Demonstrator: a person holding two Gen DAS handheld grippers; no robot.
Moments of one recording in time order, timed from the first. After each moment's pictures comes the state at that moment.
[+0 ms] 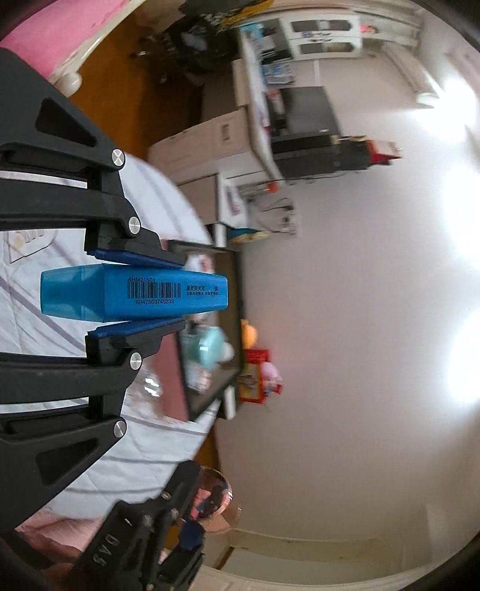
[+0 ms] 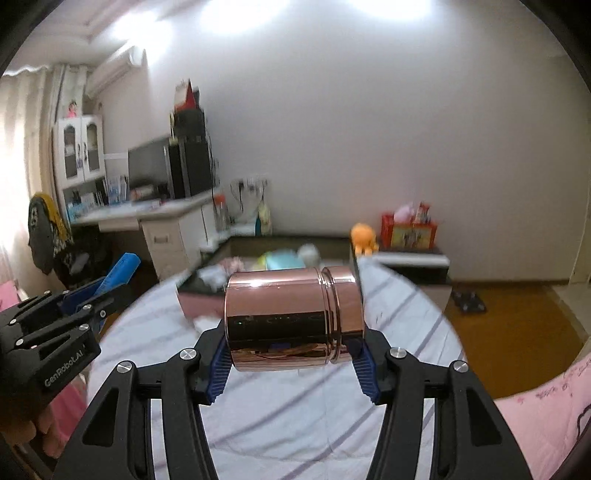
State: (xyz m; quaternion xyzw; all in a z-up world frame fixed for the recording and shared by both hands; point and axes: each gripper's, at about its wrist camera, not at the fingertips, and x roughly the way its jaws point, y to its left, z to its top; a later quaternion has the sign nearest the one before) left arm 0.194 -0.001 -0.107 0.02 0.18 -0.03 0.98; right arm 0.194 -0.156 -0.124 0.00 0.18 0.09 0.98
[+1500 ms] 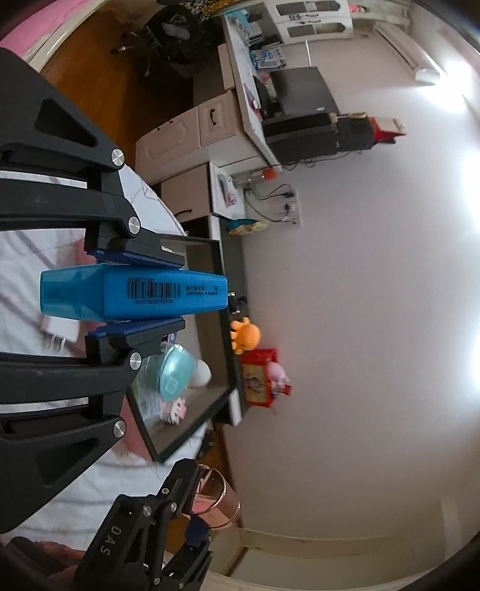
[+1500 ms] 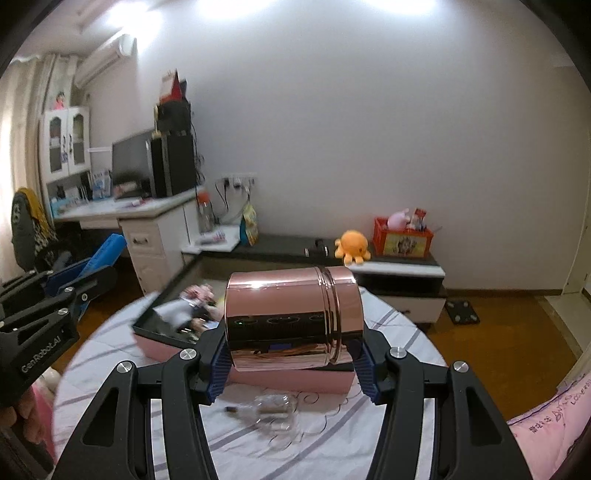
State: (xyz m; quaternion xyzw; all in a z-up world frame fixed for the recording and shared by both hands) left arm 0.332 -0.003 -0.120 0.05 0.22 -0.05 0.97; right arm 0.316 -0.156 -0.136 -0.03 0.23 0.07 0.97
